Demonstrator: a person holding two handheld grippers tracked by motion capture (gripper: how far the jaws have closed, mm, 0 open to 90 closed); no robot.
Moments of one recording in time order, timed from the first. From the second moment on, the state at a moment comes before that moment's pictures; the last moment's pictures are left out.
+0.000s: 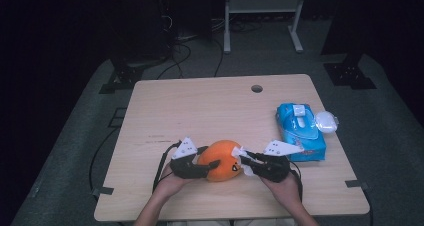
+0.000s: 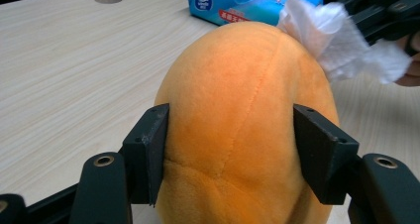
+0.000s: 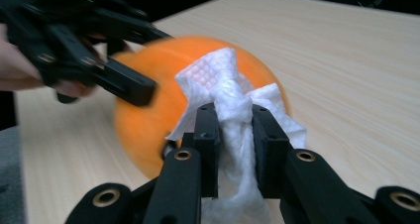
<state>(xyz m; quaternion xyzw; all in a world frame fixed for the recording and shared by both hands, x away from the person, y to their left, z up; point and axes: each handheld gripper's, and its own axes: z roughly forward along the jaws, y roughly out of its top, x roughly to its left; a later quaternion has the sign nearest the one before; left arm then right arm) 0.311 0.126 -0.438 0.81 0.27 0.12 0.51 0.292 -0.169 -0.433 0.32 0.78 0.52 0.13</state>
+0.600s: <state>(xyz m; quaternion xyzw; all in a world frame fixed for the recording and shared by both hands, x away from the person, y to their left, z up) 0.291 0.096 -0.434 0.83 0.20 0.14 0.51 0.287 -0.167 -0.421 0.32 0.77 0.54 0.14</state>
